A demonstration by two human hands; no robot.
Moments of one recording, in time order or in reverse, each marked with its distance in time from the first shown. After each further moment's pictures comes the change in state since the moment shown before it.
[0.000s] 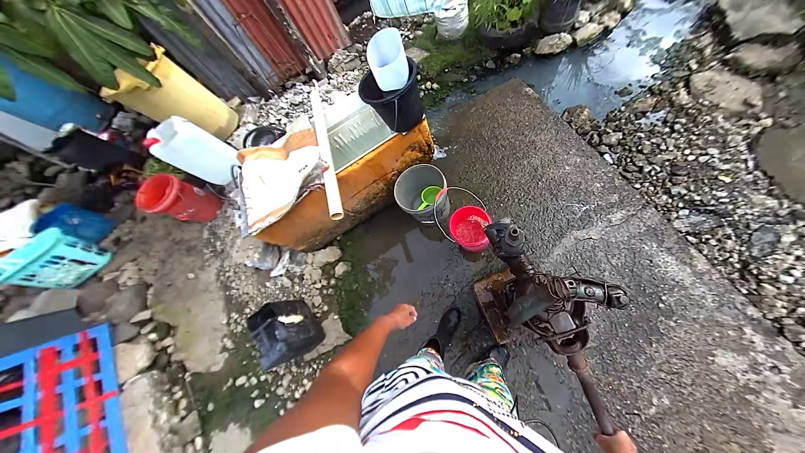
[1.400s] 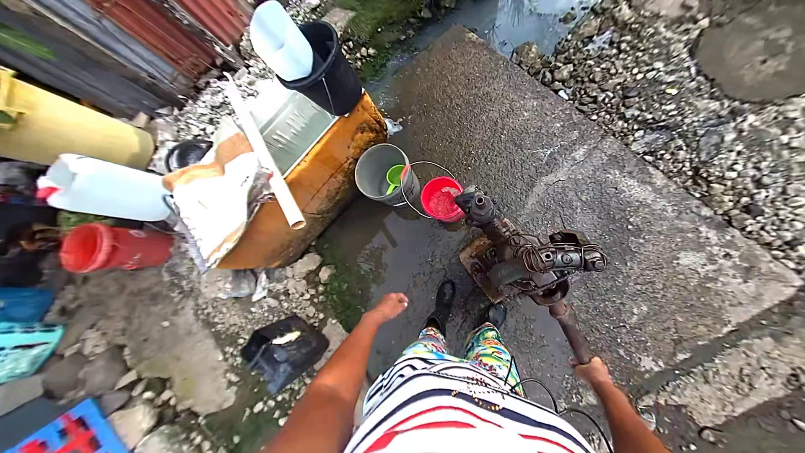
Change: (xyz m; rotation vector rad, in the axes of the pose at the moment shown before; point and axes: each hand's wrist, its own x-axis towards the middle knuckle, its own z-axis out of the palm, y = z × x) left_hand 0.008 0.002 -0.015 0.011 -0.014 0.012; right_hand -0.001 -0.020 0.035 0.157 -0.100 0.066
